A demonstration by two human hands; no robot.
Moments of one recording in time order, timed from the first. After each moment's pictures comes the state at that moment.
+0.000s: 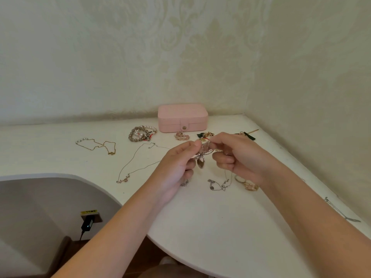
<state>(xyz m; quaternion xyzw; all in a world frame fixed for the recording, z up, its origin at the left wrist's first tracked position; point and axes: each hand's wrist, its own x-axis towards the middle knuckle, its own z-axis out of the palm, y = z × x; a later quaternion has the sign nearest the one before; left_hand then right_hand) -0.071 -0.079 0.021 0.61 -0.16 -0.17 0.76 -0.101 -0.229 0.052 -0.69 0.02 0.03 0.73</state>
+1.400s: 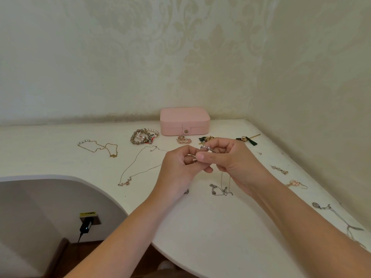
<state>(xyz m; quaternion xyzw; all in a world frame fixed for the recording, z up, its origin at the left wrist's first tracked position) -0.070 -0.081 0.013 0.70 -0.18 -0.04 0.69 -0.095 -0.220 0.036 -0.74 -0.03 -0.06 0.67</state>
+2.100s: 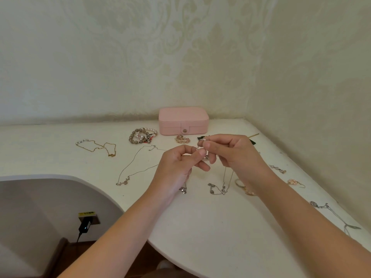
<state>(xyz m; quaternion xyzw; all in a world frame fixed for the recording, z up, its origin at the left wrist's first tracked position) -0.068 -0.078 0.015 0.68 -0.16 -0.08 0.71 -0.099 -0.225 0.042 -0.74 -0.06 -0.12 0.66</state>
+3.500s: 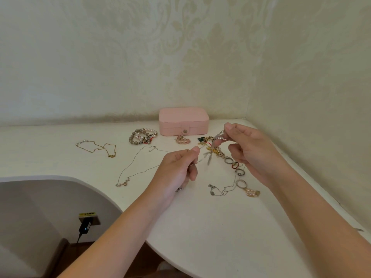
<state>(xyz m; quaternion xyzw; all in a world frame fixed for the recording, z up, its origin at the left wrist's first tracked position) -0.071 -0.077 0.020 0.71 -0.12 -0.12 0.68 -0.100 -0.245 0.055 -0.74 -0.02 -0.11 0.66</state>
